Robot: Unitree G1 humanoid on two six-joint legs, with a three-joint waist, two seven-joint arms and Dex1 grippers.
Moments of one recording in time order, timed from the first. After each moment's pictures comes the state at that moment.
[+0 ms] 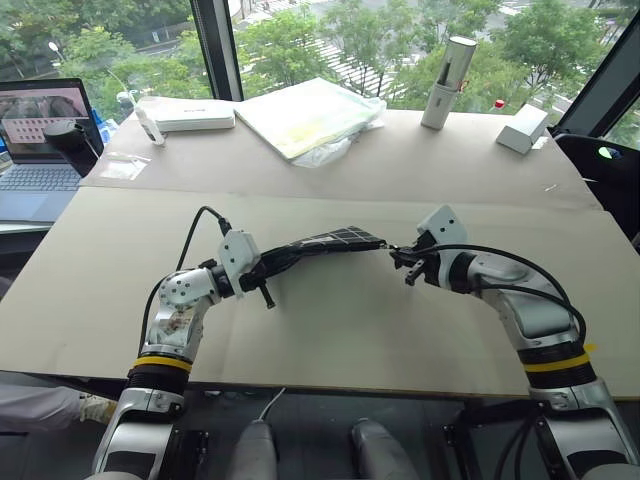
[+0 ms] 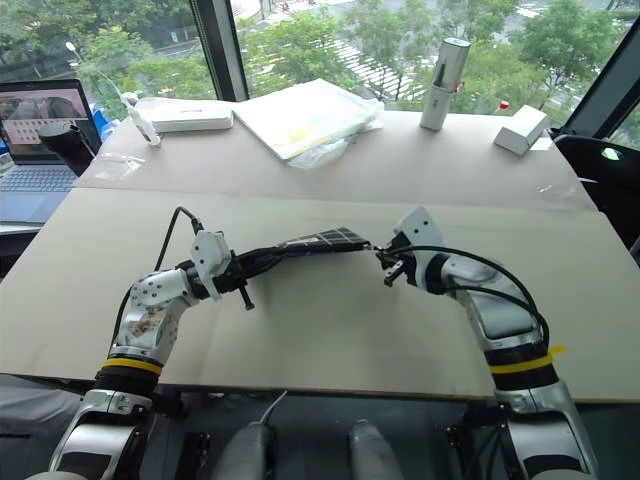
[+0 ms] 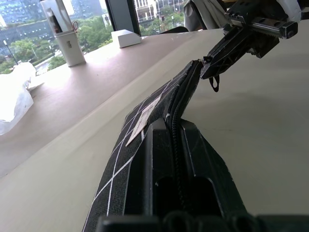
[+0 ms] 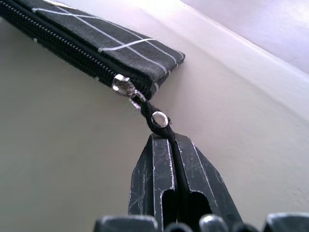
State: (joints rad) left arm -0.47 0.39 -0.02 0.33 -0.25 -0.21 -1.01; right arm -0.51 -0.55 0.10 -0.01 0.22 0.64 0.68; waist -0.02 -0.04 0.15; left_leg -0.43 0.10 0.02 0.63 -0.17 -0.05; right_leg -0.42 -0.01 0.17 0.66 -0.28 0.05
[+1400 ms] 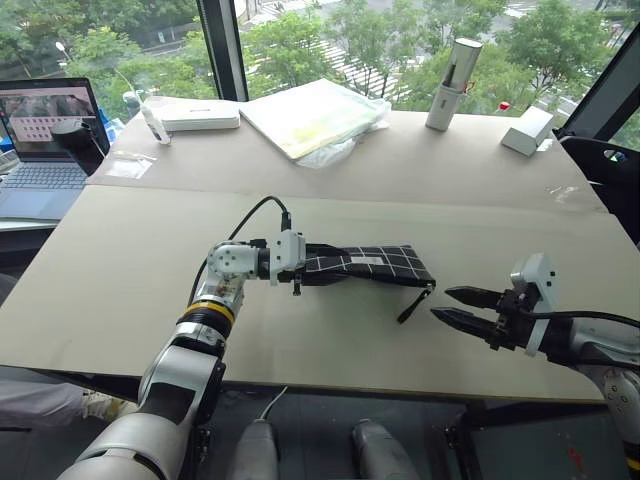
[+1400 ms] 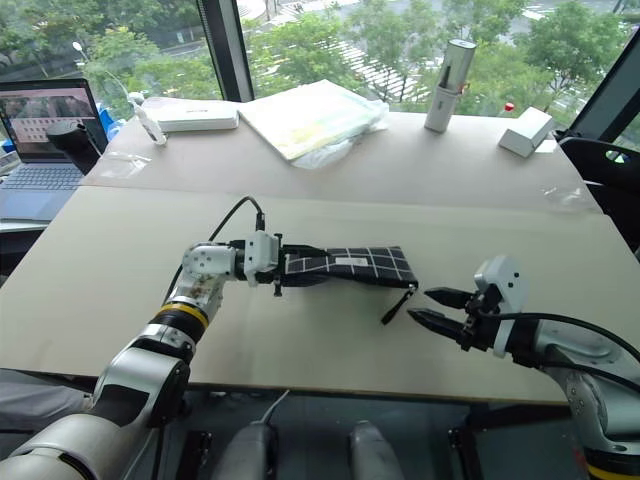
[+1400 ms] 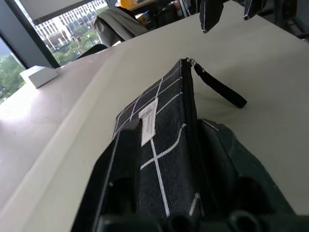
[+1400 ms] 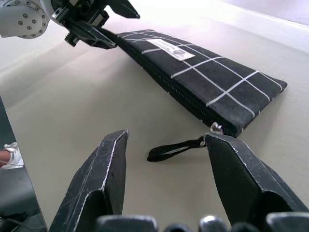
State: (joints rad) left arm -0.85 0.25 -0.11 0.97 -0.16 -0.65 -1.35; right arm 0.01 -0.77 -0.29 -0.39 0.60 0.66 0.93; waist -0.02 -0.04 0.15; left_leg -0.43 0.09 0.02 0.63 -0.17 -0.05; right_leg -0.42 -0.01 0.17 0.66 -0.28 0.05
